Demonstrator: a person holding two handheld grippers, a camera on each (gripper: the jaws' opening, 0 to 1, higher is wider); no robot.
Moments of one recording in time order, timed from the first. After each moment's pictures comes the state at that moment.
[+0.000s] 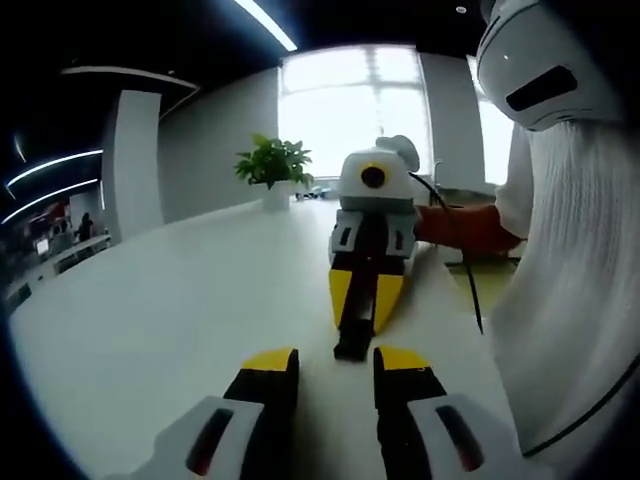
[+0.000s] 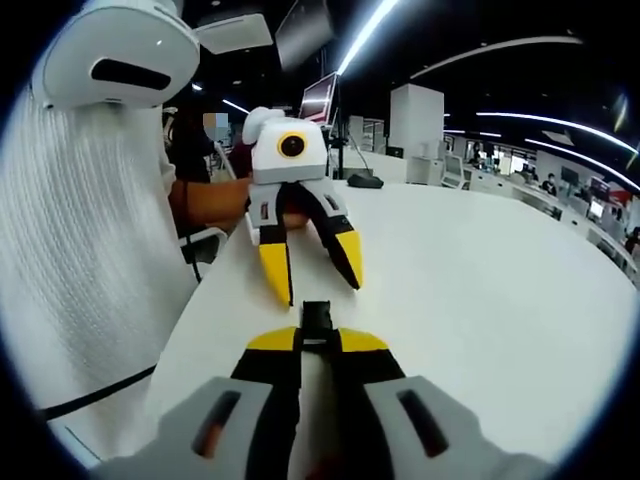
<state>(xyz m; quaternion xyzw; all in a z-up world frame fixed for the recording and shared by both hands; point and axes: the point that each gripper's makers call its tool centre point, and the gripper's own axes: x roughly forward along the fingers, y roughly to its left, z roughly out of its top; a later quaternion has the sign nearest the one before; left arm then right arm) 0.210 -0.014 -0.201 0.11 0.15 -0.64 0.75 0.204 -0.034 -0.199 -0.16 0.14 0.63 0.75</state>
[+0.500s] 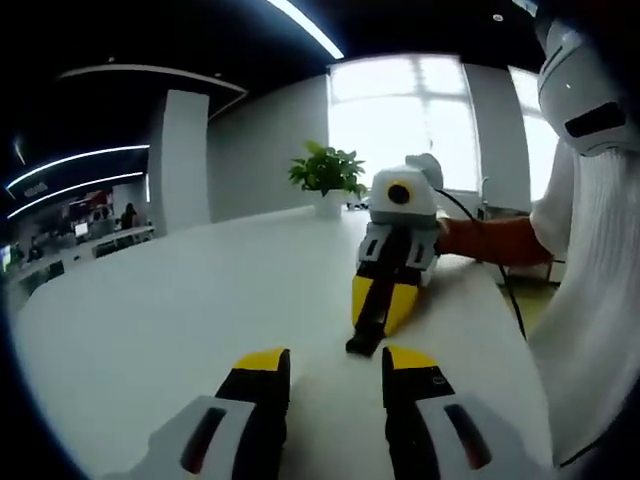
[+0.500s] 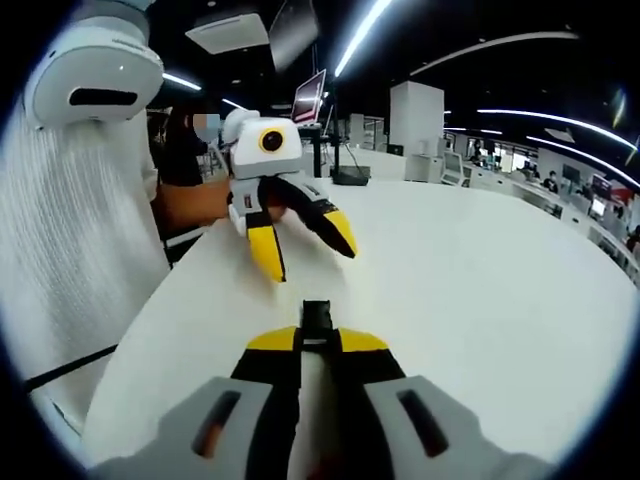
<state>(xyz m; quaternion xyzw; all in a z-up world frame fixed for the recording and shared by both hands) 0.261 0.000 -0.188 0.06 0.14 -0.55 0.82 0.256 -0.047 -0.199 -0.16 0.15 0.63 0.74</state>
